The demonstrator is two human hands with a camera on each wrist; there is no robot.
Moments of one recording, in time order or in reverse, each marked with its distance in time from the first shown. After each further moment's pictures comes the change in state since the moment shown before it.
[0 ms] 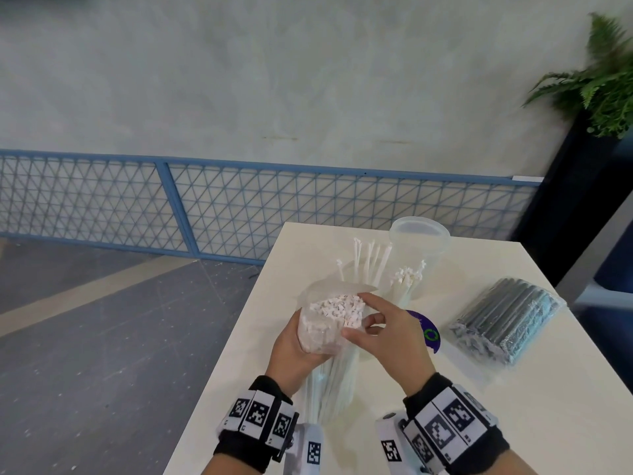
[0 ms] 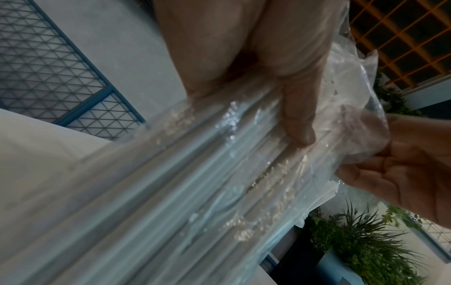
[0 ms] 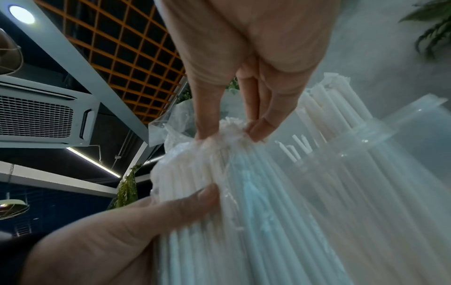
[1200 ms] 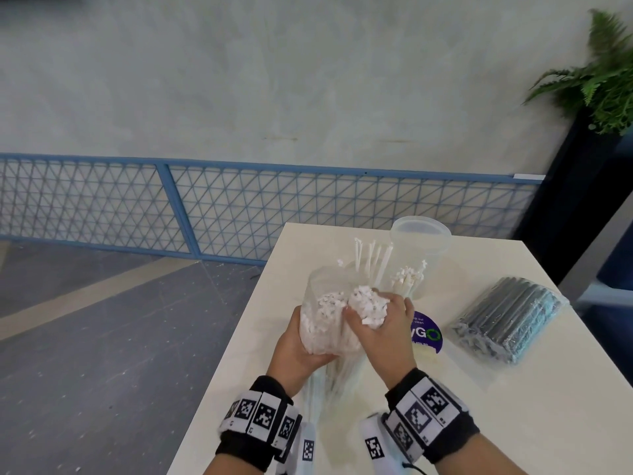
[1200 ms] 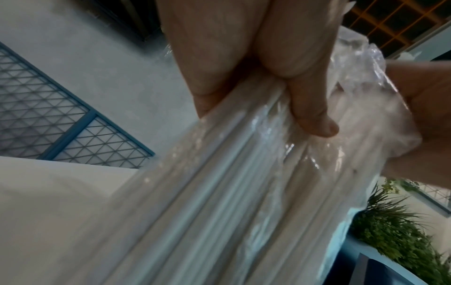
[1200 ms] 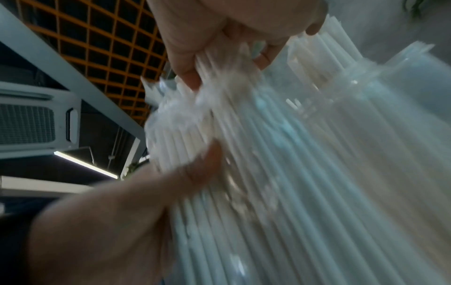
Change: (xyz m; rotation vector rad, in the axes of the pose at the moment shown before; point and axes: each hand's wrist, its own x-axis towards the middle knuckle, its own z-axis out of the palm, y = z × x) left_hand 0.000 0.007 -0.002 0.162 -0.039 0.016; right_hand -0.002 -0.018 0.018 0.050 0.217 -0.016
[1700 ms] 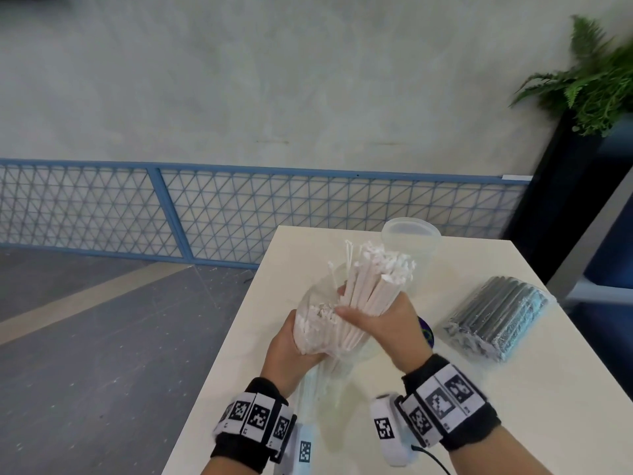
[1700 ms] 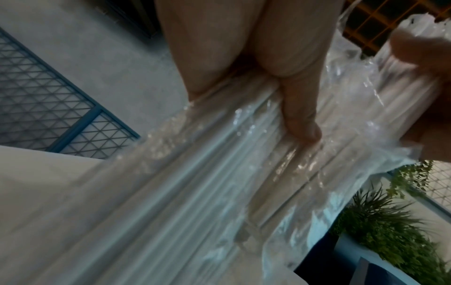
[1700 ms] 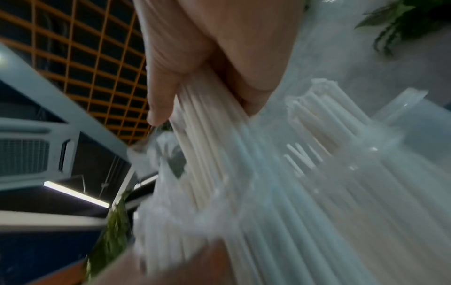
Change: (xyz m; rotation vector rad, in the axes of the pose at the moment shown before) left_hand 0.006 -0.009 0.004 0.131 0.059 -0.017; right_hand 0.016 -0.001 -0.029 0.346 -0.223 0.024
